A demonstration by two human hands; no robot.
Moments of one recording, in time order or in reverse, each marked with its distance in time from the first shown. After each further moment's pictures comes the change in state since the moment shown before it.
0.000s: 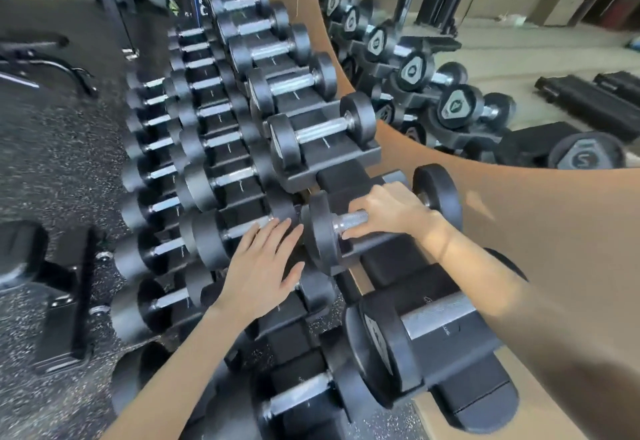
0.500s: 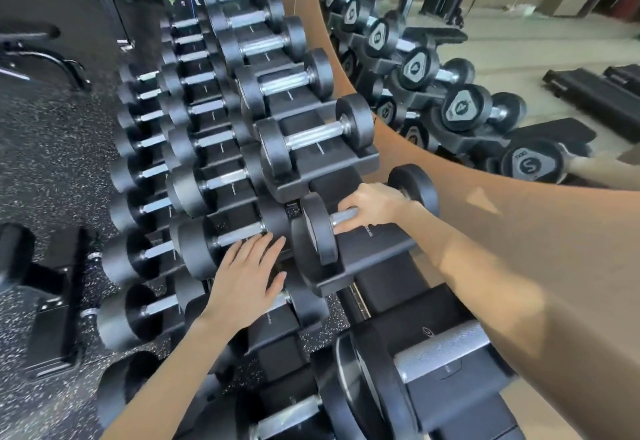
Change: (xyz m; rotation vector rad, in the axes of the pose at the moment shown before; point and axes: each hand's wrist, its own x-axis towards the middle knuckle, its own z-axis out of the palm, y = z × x) left_hand 0.032 -0.015 0.042 0.009 -0.123 -0.081; right_hand 0.059 0.054 0.037 0.278 -0.274 0.056
